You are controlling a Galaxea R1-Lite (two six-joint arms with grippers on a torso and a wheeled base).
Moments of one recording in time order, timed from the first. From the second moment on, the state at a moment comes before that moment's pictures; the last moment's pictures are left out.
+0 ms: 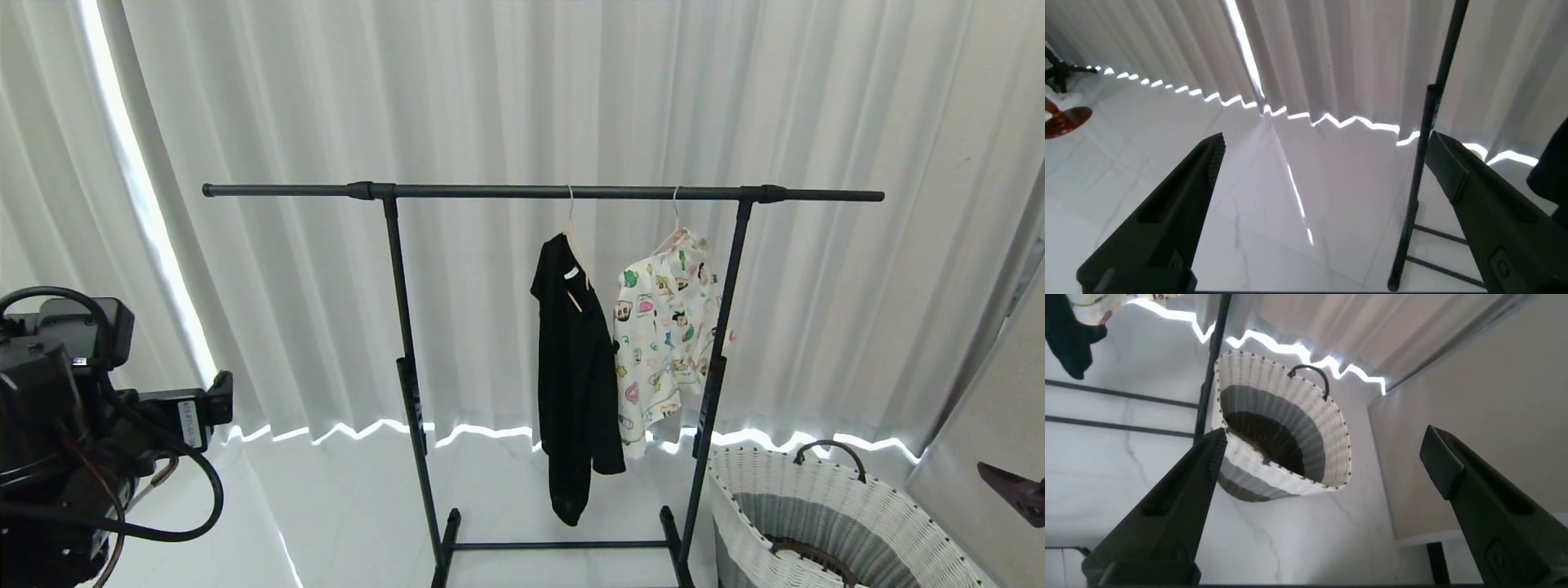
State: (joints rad) left arm -0.13 1.34 -0.34 -0.73 0.58 0.12; right arm 0.10 0.99 -0.49 -0.04 -0.24 -0.29
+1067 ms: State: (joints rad) left arm -0.13 0.77 0.00 -0.56 0.64 0.30; right arm -0.05 0.45 -0.16 0.00 -0.24 -0.33
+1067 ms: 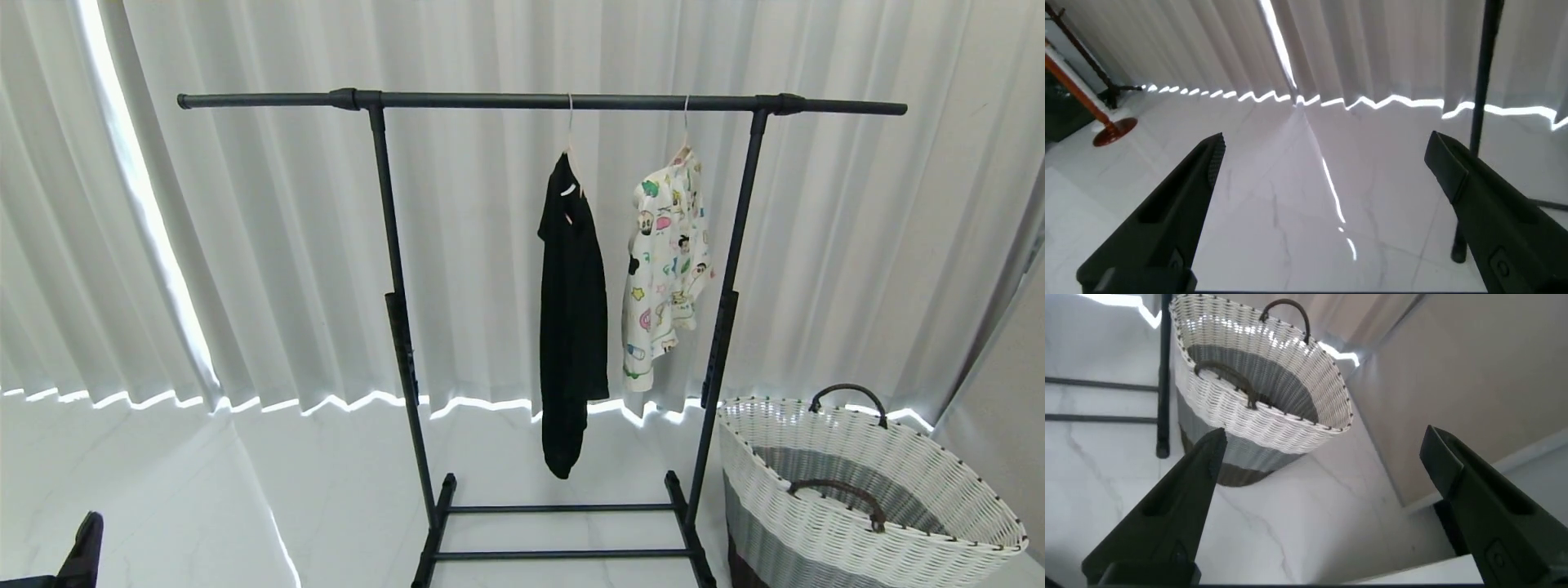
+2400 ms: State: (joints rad) left arm -0.16 0.10 0.00 -0.01 -0.05 0.12; right arm -0.04 0.07 0.00 -0.05 0.13 -0.16
